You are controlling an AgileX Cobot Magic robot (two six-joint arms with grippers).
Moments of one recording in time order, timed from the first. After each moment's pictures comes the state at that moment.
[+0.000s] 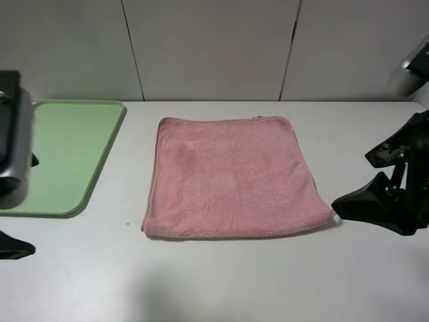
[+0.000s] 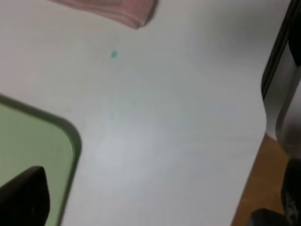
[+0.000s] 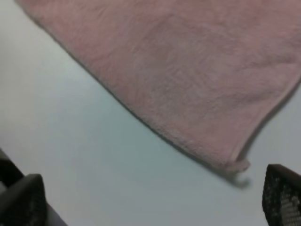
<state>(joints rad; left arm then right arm) -0.72 1.03 -0.82 0.08 1.06 0.58 0.37 0.98 -0.68 0.29 0.85 -0.65</state>
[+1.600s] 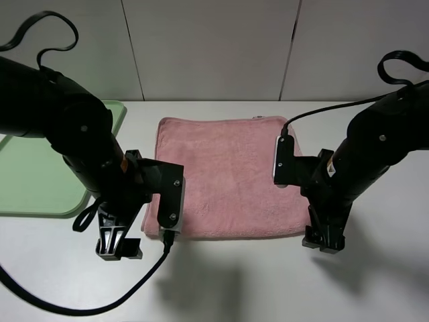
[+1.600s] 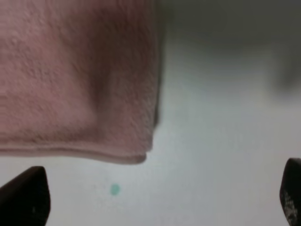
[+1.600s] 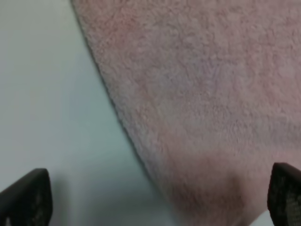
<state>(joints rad) -0.75 1.68 -0.82 0.05 0.56 0.83 0.52 1.65 -0.68 -0.09 0.49 -0.80</state>
